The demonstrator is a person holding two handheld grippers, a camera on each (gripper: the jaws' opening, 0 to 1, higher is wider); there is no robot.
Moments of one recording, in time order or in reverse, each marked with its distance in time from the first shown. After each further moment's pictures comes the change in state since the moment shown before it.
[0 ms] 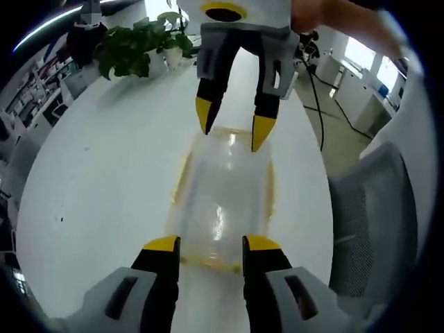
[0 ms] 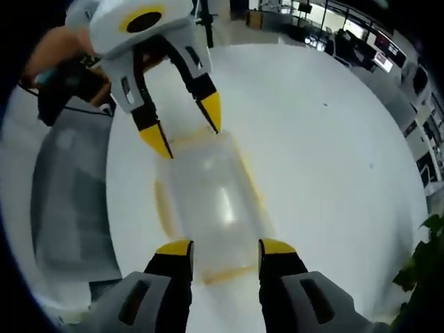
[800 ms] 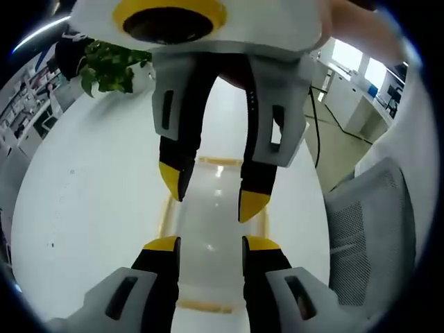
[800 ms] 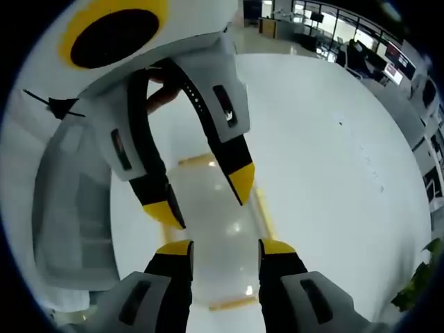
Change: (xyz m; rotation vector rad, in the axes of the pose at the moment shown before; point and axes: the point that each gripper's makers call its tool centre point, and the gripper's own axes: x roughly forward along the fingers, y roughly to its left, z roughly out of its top) left arm 0.024 -0.012 0.036 0.029 -0.050 -0.056; right arm 0.012 0.007 0.026 -0.048 -0.045 0.040
